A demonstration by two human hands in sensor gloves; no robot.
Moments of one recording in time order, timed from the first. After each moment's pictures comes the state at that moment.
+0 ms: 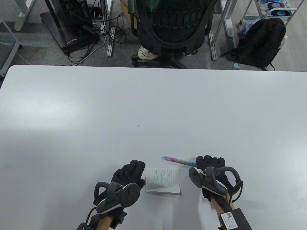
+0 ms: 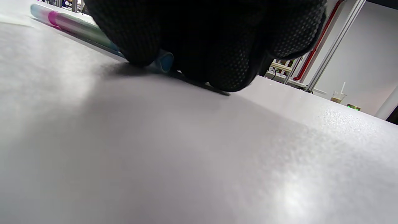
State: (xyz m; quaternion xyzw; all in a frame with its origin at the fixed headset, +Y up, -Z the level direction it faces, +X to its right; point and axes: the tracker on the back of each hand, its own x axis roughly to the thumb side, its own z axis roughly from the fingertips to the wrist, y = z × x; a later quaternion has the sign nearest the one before) left_hand -0.125 -0.706 -0.111 -0.07 -0.19 0.07 0.98; right_hand 0.165 -0.734 -0.167 -0.11 -0.03 -0.98 0.13
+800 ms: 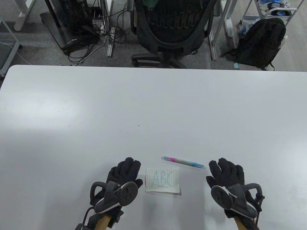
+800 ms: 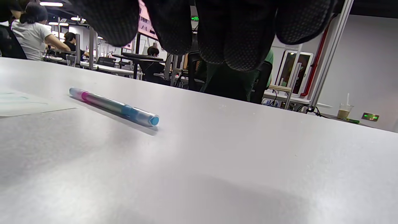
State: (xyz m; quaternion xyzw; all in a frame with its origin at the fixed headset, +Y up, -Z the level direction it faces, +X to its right) left_hand -0.135 -0.704 -0.113 -0.06 -0.16 0.04 0.98; right_hand 0.216 -0.693 -0.110 -0.13 0.04 -0.99 0.05
